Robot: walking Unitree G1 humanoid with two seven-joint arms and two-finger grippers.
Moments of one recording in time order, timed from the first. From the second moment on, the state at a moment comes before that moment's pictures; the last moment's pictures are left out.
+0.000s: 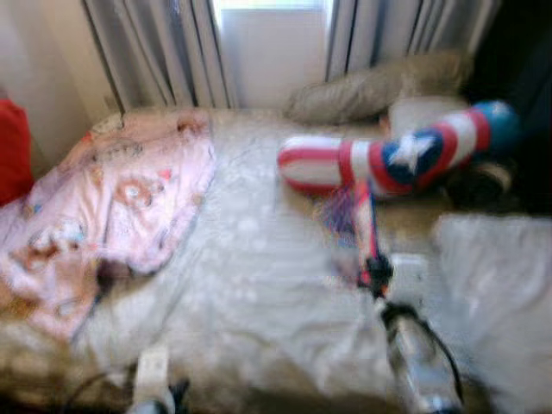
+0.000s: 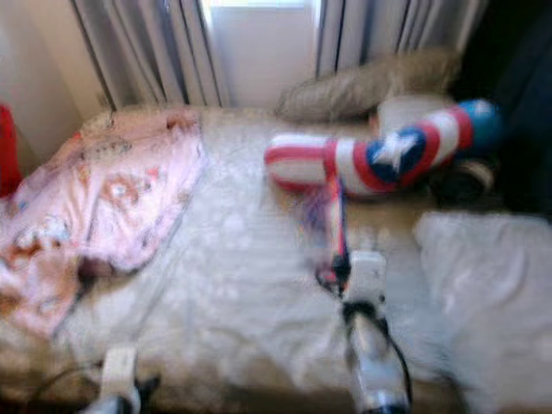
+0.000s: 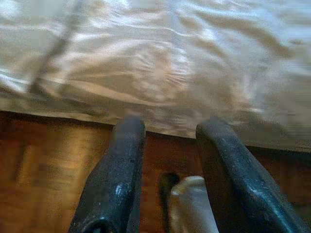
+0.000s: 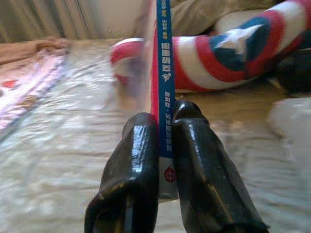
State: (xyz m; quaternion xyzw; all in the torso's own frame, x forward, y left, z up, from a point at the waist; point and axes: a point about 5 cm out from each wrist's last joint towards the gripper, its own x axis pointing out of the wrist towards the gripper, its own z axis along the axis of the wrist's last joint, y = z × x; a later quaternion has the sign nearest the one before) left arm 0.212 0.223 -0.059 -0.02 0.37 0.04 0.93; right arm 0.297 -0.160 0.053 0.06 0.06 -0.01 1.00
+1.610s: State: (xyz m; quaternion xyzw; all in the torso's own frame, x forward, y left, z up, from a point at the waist) left arm 0.207 0.229 -0.060 -0.03 0.38 0.06 0.92; right arm 0.295 -0.160 0.053 0.06 0.06 -0.02 1.00
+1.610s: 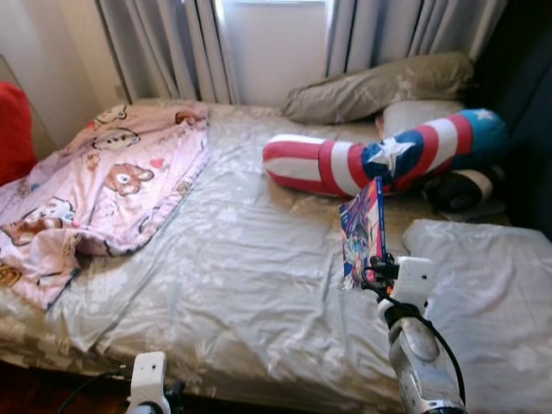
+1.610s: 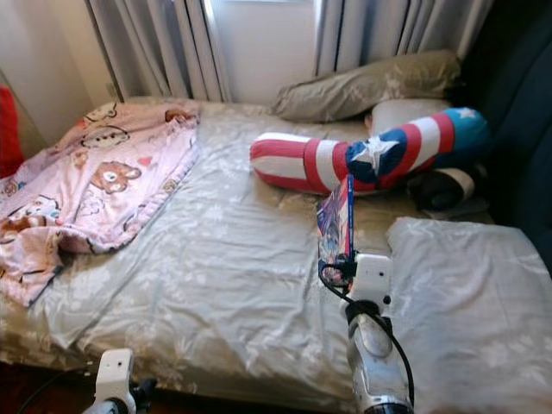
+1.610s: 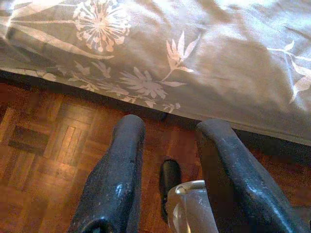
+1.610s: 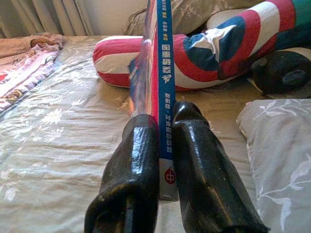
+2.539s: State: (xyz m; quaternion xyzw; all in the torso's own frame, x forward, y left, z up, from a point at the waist) left arm 0.209 0.228 -0.060 -0.03 0.37 0.06 0.93; right arm 0.296 -0.168 0.050 0.03 0.09 -0.05 0.99
